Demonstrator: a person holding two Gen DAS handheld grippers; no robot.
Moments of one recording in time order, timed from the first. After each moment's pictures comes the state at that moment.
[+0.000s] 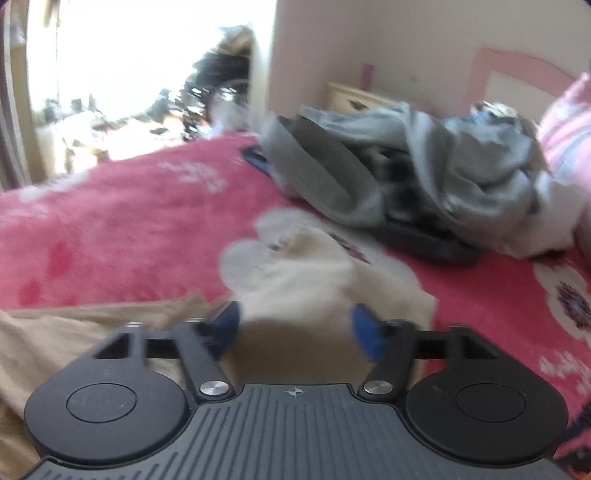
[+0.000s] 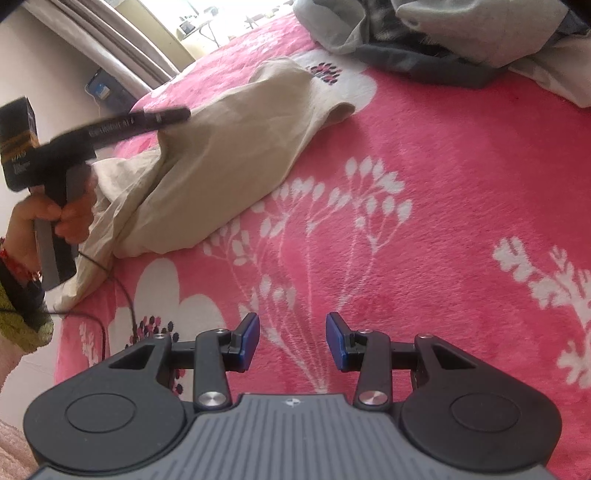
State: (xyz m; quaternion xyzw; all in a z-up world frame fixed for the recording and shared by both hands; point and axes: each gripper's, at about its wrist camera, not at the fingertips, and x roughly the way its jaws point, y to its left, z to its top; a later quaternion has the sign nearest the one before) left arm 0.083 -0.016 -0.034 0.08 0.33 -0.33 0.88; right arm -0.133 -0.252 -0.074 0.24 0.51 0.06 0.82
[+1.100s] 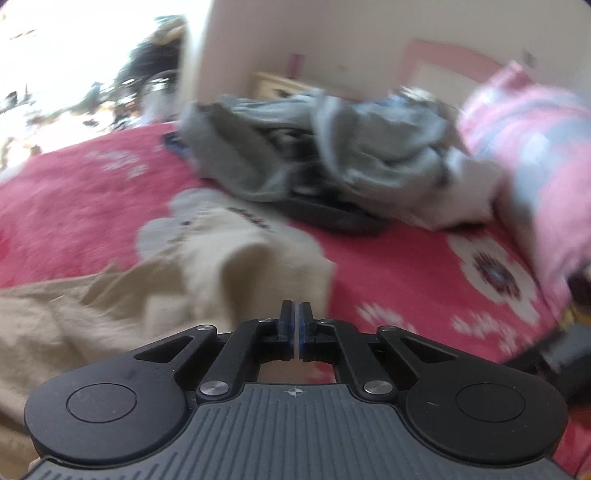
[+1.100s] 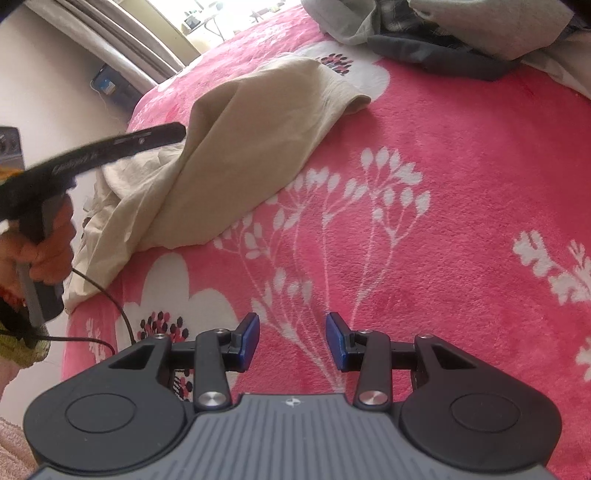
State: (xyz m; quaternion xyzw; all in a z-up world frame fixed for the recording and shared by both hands) left arm 0.023 -0.021 -0.032 0.09 0.34 -0.47 0.81; right arm -0.130 -0.245 -0.078 0.24 0.52 0.07 0.82
